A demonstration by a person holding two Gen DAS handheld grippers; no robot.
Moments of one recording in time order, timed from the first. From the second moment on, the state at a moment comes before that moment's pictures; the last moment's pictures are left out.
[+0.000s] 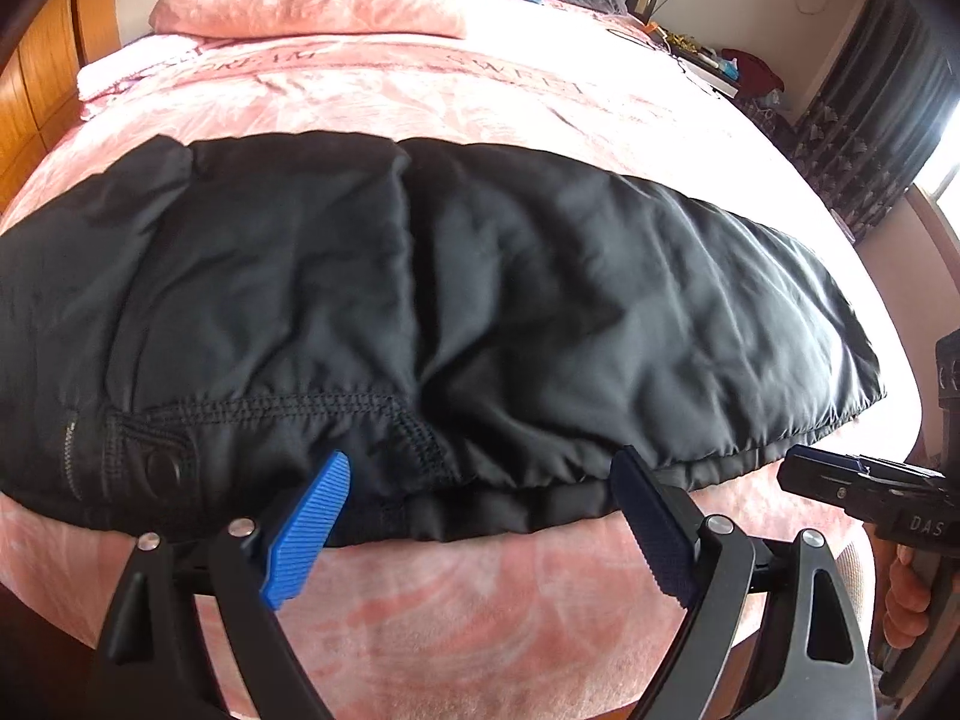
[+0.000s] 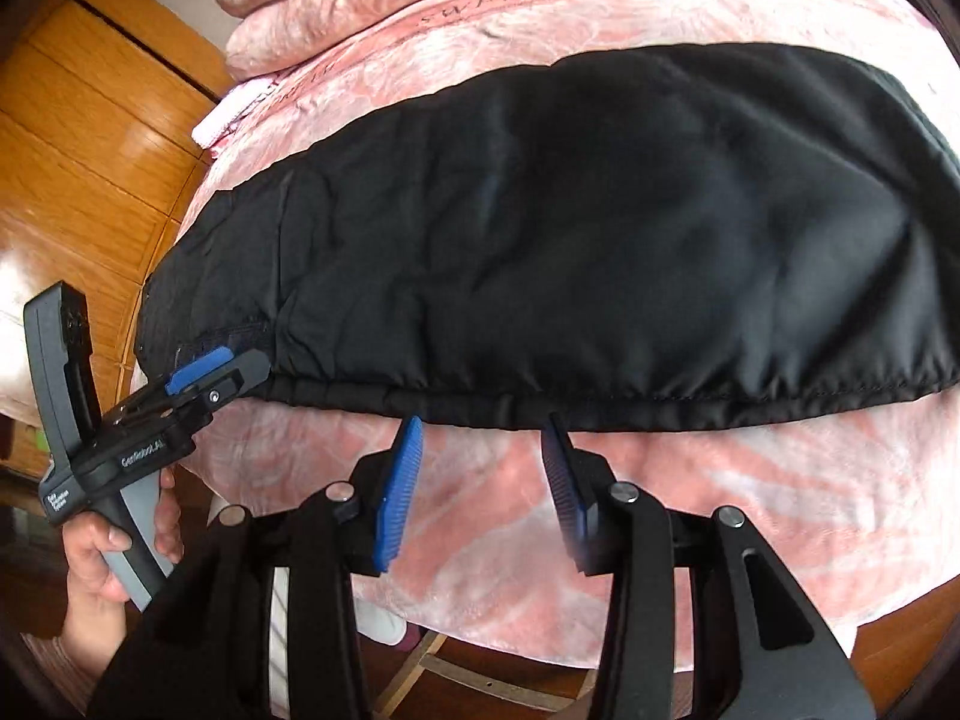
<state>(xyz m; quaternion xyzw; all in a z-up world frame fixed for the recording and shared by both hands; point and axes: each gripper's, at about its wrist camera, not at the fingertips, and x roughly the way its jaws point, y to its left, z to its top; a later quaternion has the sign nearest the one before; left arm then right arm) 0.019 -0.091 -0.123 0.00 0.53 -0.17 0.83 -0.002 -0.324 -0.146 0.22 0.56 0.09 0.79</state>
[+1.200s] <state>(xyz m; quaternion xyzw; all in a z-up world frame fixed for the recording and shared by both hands) 0.018 -0.139 -0.126 0.06 0.51 -0.20 0.83 -0.045 -0.442 -0.154 0.37 0.50 -0.07 0.78</state>
